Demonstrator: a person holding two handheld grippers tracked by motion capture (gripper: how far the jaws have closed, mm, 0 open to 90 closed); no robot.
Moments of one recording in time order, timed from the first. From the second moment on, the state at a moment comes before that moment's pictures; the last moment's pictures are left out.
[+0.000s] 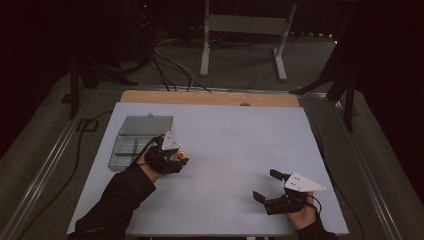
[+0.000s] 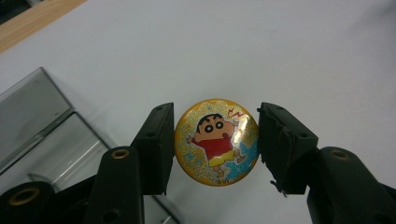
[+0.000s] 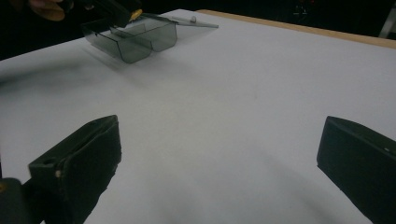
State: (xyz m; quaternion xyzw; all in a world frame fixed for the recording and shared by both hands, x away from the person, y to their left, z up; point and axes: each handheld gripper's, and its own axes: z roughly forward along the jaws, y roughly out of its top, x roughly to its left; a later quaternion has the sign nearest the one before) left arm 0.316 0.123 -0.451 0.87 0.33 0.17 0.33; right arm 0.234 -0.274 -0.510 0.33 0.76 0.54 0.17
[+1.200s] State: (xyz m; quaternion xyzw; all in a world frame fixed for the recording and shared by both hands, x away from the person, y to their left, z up) left arm 0.339 0.180 -0.437 0.84 0.40 0.20 0.32; right arm 0.234 -0.272 -0.510 0.32 0.76 0.53 0.16
